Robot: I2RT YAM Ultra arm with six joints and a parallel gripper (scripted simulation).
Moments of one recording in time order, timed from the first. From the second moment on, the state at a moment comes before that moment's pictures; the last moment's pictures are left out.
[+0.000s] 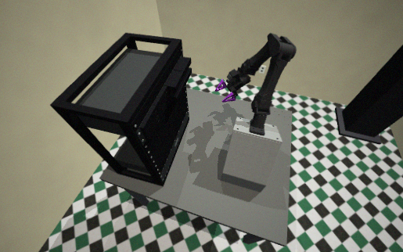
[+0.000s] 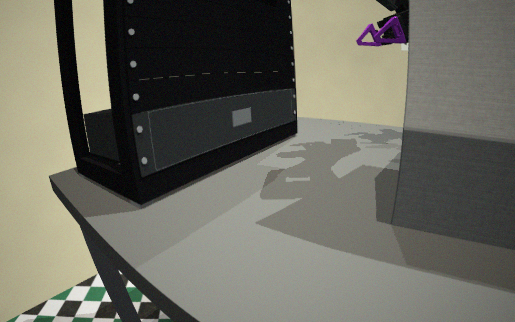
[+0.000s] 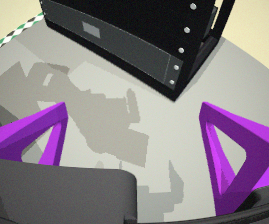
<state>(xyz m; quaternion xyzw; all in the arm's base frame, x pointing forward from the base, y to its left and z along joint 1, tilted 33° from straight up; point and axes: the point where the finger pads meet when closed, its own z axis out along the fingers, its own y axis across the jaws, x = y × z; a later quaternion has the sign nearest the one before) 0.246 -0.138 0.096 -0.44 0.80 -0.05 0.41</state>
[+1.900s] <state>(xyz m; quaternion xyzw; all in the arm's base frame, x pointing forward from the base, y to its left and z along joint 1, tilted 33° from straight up) 0.246 0.077 0.163 0.02 0.77 0.32 0.55</state>
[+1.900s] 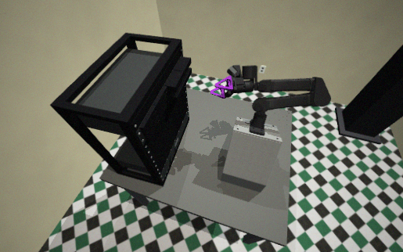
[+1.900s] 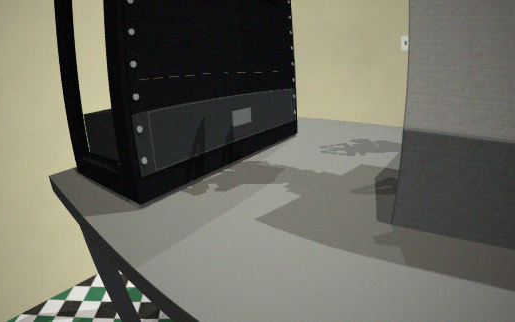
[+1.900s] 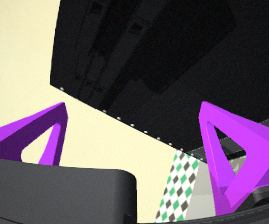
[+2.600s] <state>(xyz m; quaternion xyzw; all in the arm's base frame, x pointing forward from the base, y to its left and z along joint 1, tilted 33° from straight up) 0.243 0.133 0.163 0.18 0.74 0.39 0.53</state>
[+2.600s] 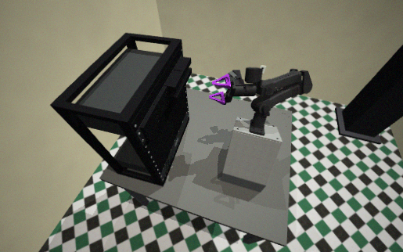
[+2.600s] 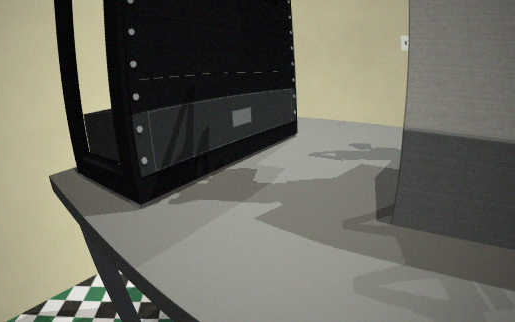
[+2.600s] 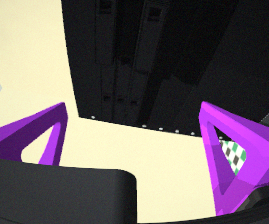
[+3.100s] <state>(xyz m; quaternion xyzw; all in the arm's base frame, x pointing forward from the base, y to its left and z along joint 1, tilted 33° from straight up) 0.254 0.133 0.167 0.29 0.69 0.33 0.58</state>
